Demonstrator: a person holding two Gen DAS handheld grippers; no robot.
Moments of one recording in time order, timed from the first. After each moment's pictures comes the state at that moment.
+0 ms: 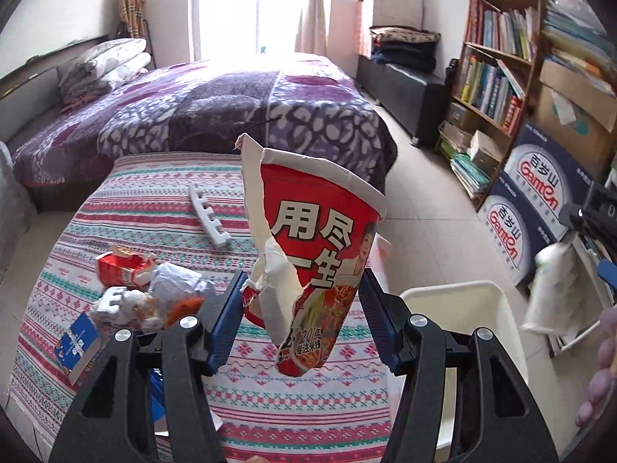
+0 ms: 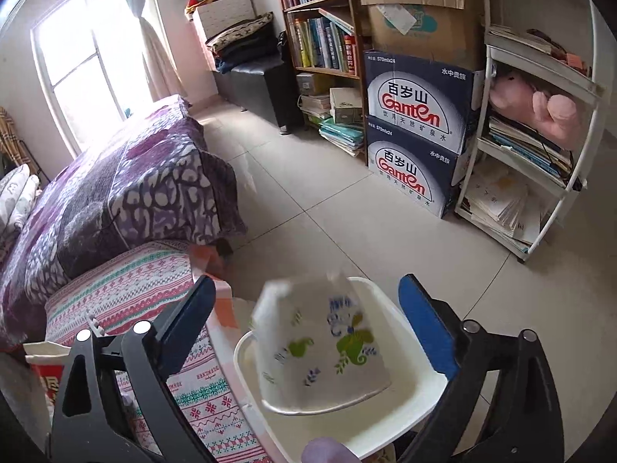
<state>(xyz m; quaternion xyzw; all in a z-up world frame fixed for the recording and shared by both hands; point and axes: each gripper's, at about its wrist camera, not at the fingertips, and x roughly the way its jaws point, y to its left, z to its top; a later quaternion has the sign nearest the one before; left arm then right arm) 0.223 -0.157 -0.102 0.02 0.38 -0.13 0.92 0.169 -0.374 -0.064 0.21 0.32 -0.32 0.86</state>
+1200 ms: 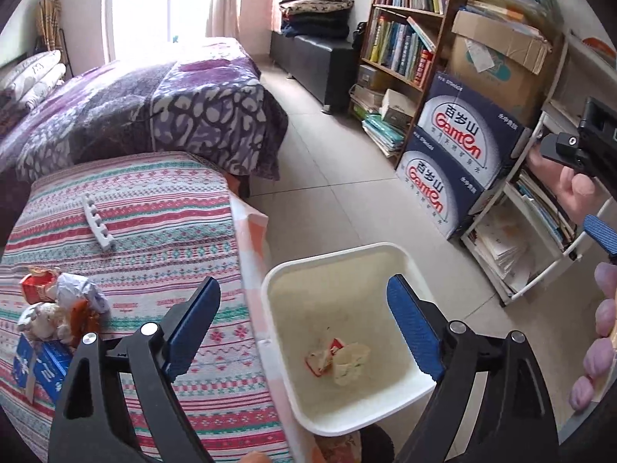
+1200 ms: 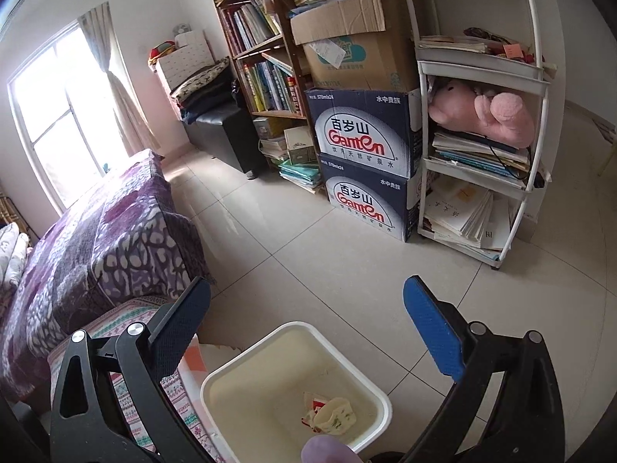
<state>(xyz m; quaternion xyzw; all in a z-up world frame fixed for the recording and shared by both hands) 0.194 -0.250 -0.096 0.06 0.40 -0.25 0.88 0.104 -0.426 -0.035 0.23 0.25 -0.37 0.86</state>
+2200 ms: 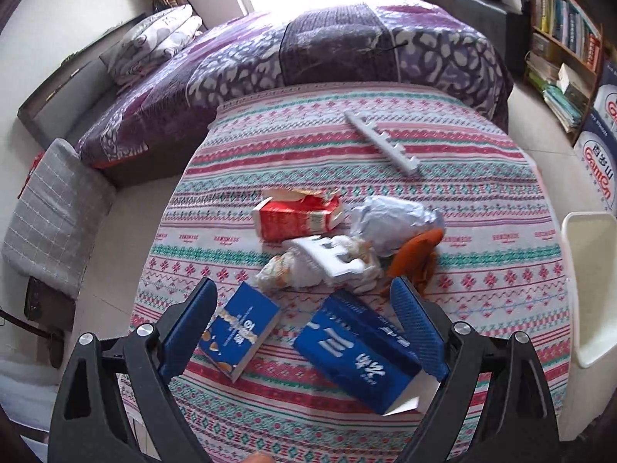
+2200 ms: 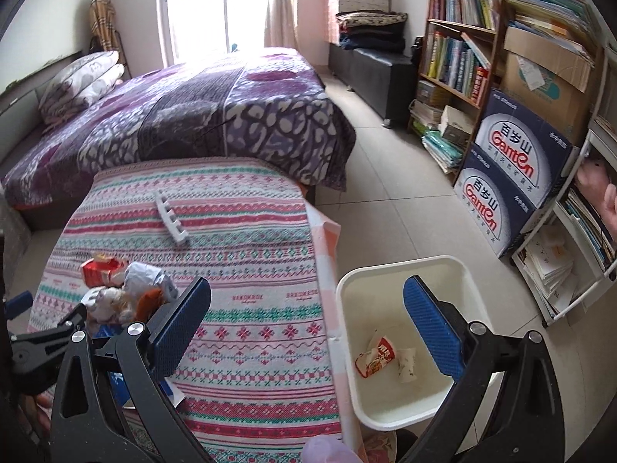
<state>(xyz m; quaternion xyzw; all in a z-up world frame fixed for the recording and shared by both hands) 0.257 0.013 -0.134 0.14 0.49 0.02 0.86 0.192 -0.207 -0.085 0.04 0.39 -0.15 0.91</state>
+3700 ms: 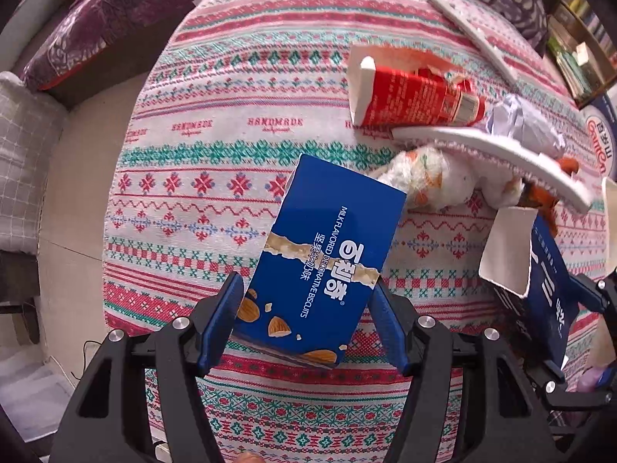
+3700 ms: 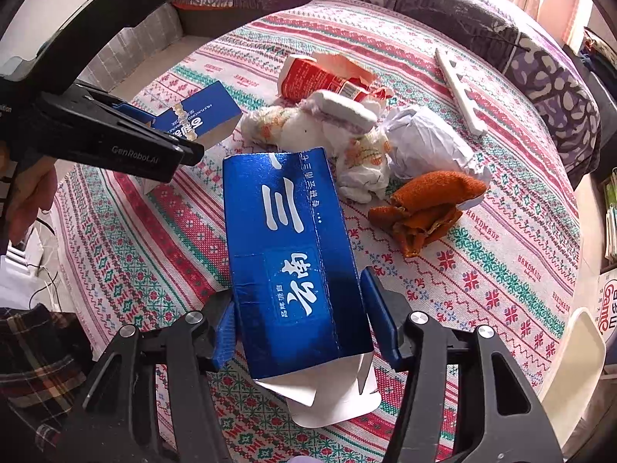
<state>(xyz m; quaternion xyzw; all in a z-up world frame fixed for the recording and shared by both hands) 0.296 0.140 -0.208 0.07 0.64 -0.03 0.77 0.234 -0.015 -0.192 -0.10 0.54 0.19 0.81</state>
